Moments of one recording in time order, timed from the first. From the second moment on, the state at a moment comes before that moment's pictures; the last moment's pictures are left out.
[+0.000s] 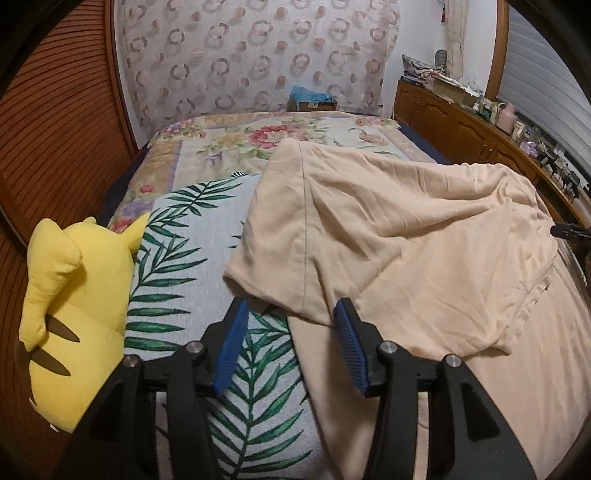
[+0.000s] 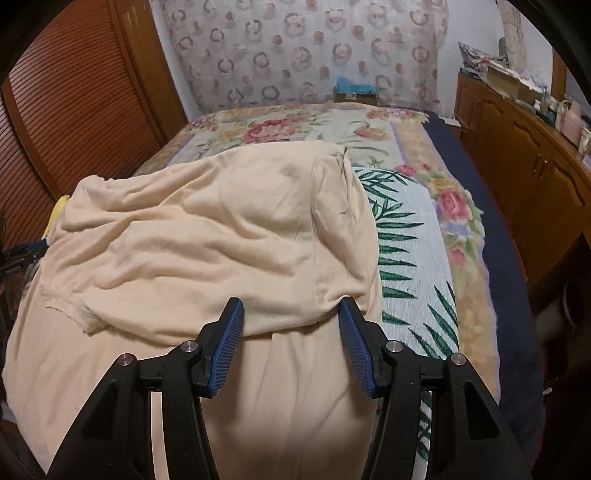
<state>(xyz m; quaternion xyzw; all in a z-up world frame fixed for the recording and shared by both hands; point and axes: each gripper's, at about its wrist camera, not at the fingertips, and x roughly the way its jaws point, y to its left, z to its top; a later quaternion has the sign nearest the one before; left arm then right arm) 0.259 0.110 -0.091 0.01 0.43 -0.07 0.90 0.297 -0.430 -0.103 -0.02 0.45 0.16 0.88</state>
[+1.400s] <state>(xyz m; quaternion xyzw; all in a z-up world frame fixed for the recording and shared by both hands) 0.265 0.097 -0.025 0.02 0.36 -0.11 0.93 0.281 -0.425 -0.046 -0.04 0.36 0.17 0.92</state>
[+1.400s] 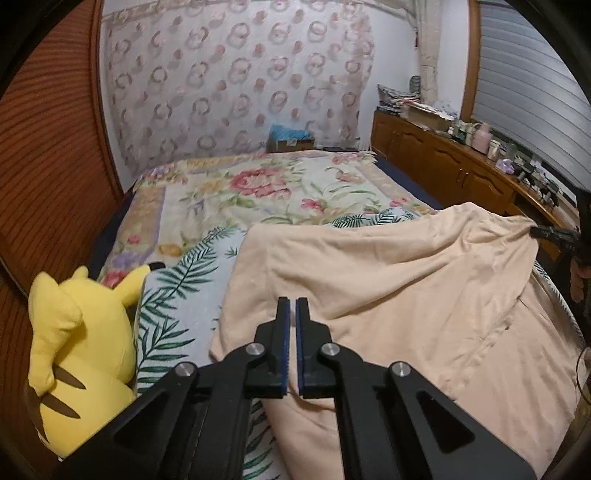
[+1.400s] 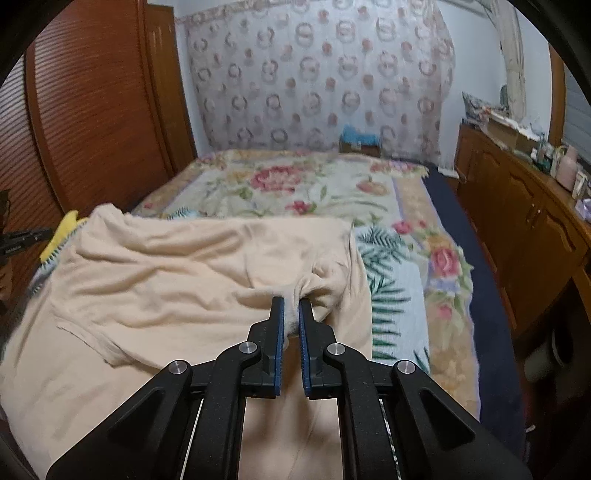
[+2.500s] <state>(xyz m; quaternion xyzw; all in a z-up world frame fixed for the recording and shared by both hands) 0.274 0.123 -0.064 -0.01 0.41 -0.09 0.91 0.287 -0.418 -0.051 -0.04 0.37 0.18 0.91</state>
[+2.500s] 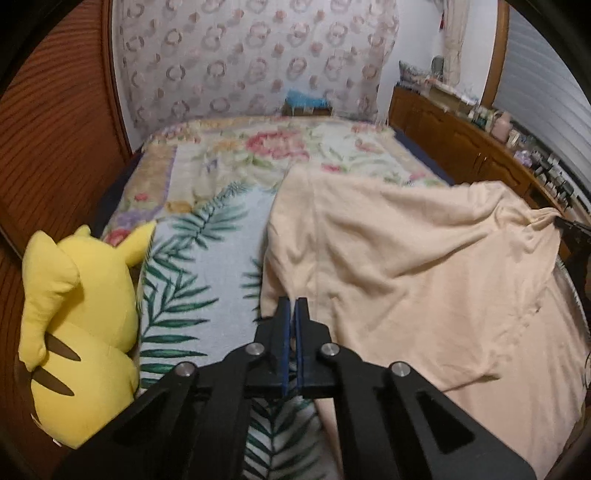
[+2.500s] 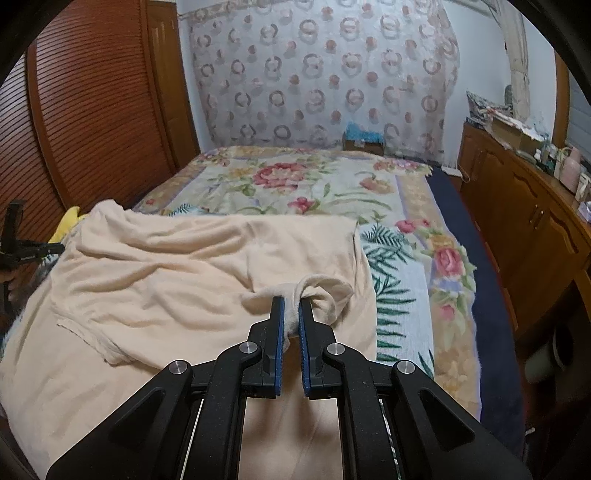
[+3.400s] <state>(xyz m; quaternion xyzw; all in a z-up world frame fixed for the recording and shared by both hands) 0.097 0.101 0.037 -0.03 0.29 -0.12 0.95 0.153 -0.454 0.038 -0.04 0.30 0.17 0.94</state>
